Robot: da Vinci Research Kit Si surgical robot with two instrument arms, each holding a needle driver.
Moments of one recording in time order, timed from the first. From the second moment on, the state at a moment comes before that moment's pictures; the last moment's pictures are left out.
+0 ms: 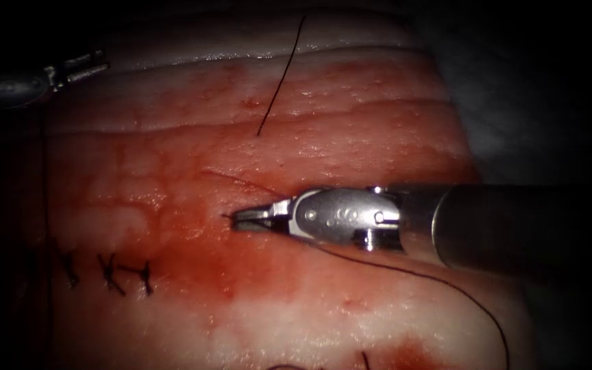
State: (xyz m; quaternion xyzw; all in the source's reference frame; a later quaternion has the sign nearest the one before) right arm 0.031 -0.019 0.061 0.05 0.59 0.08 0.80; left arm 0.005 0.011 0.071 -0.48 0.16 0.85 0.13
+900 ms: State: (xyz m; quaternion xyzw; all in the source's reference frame) right arm 0.024 -0.027 0.050 0.03 0.59 0.04 0.80; left arm 0.004 0.011 0.071 -0.48 0.16 0.85 0.13
